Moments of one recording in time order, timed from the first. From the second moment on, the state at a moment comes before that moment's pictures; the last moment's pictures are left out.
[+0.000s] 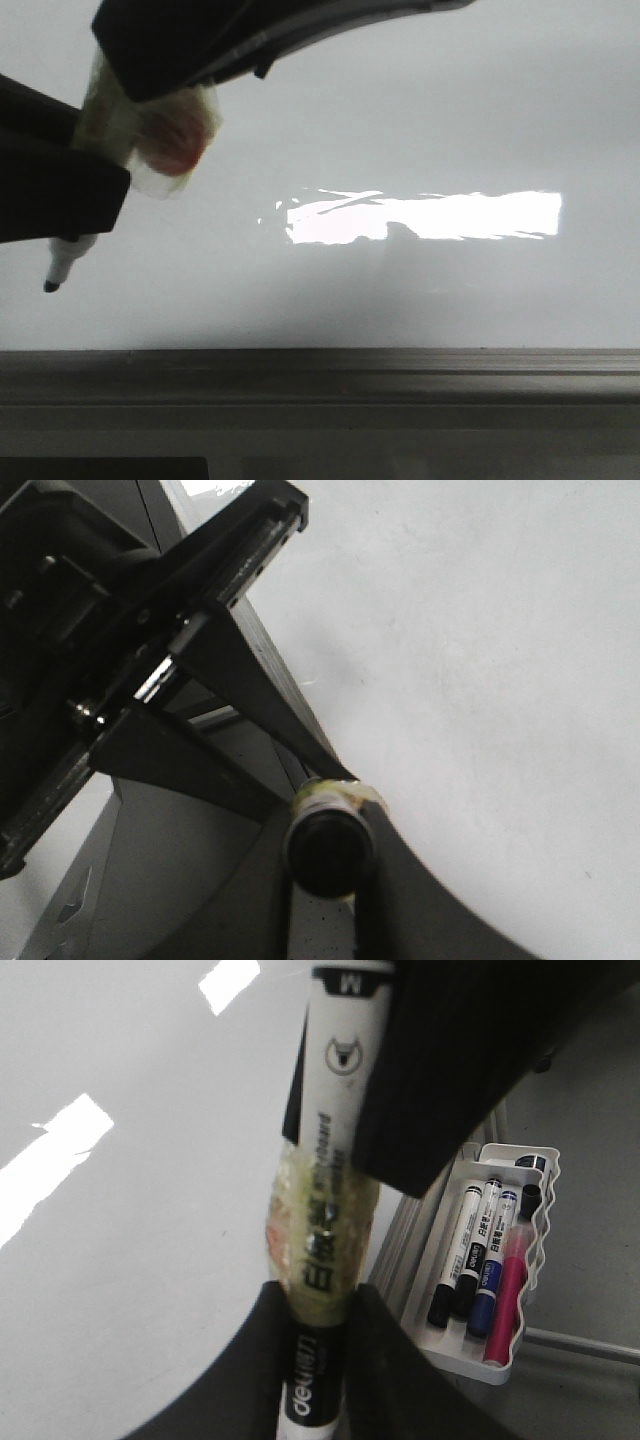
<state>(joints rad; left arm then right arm) -1.02 0.82 -0.37 0.35 -0.04 0.00 1.07 1.09 -0.79 -0.07 0.25 0.07</state>
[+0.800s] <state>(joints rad) -0.92 0.62 -0.37 0.34 0.06 0.00 1.03 1.09 -0.79 -0.02 0.27 0.07</state>
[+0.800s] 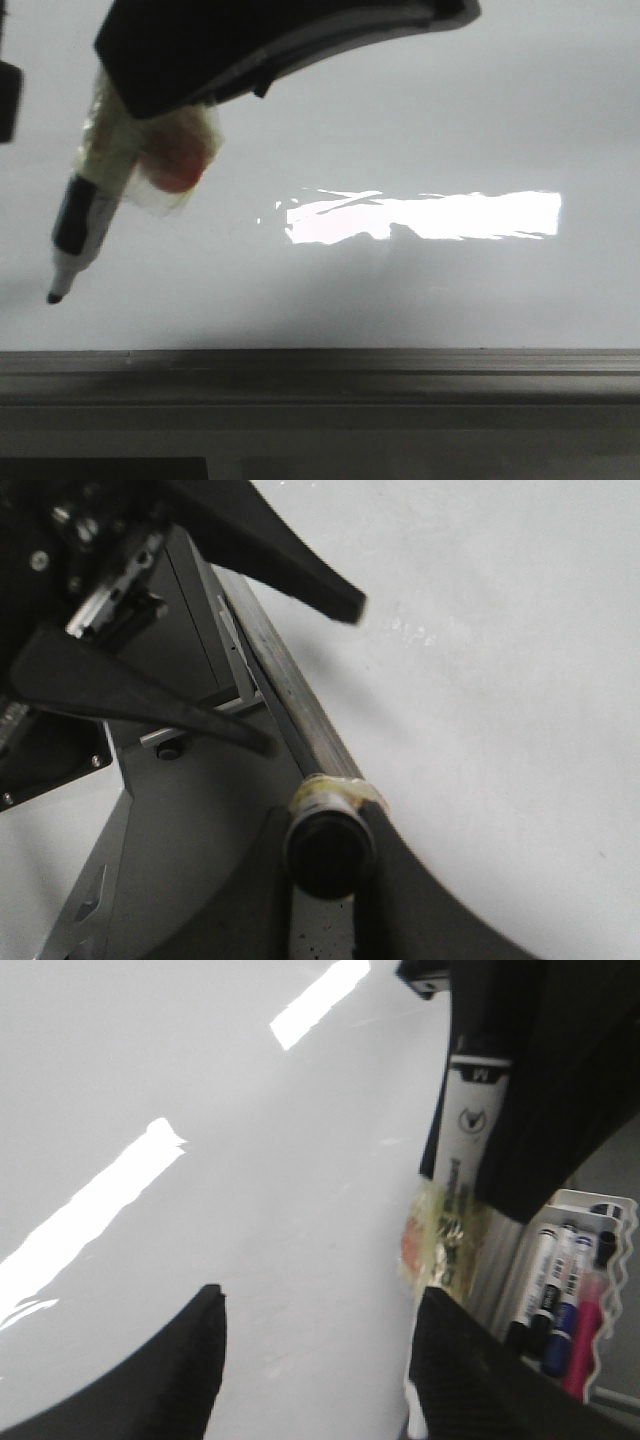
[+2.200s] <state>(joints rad) -0.60 0.41 -0.37 0.11 -0.02 0.00 0.78 1.15 -0.90 0.07 0.46 0.11</state>
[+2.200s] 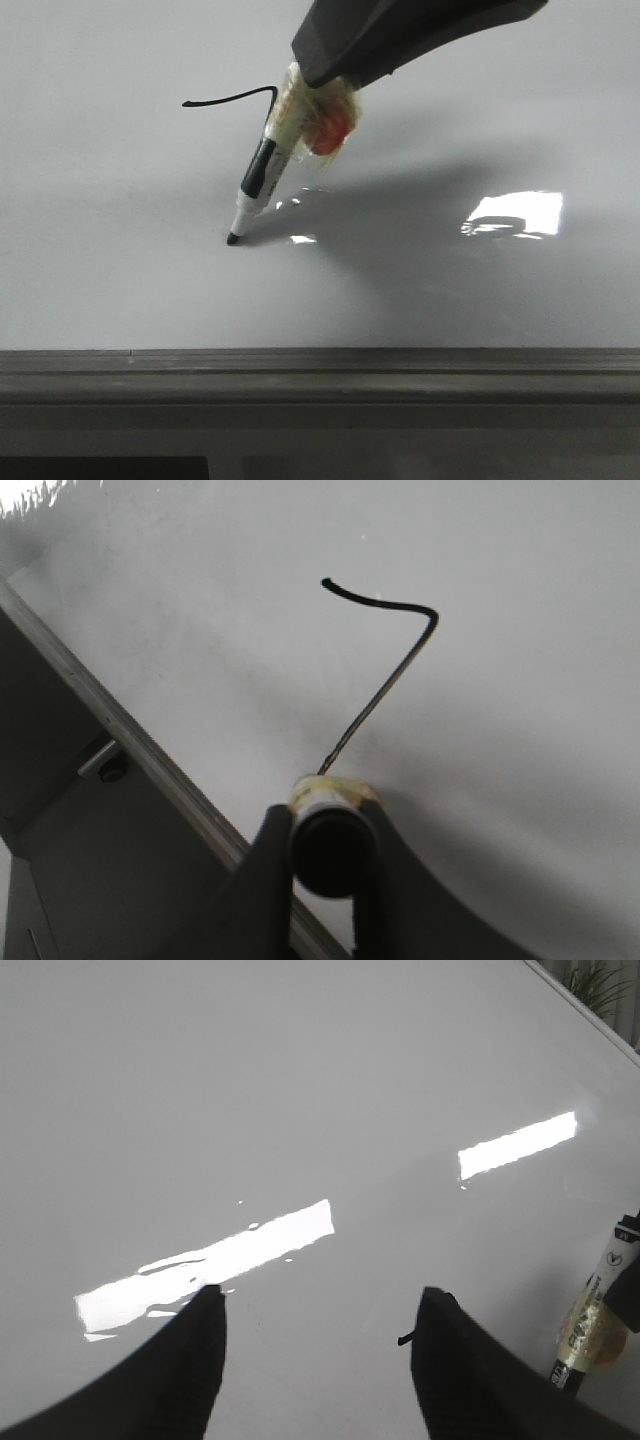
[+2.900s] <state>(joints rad) -0.91 0.81 -0.37 0.30 -0.11 0.00 0.98 1.15 -0.95 0.04 0.46 0.12</state>
